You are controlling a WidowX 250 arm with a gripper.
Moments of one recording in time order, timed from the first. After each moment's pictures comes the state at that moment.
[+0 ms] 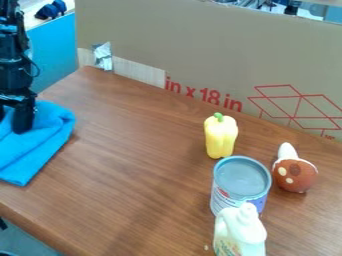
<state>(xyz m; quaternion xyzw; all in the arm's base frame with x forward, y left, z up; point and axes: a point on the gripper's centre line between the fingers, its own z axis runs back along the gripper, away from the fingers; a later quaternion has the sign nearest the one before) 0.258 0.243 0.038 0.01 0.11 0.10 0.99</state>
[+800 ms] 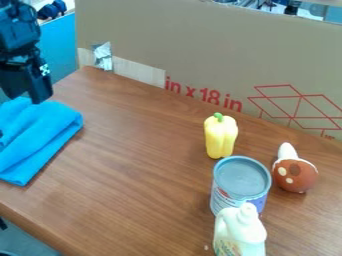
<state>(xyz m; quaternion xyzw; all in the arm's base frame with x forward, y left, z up) 0.249 0.132 0.131 -0.07 -0.04 -0.04 1.00</state>
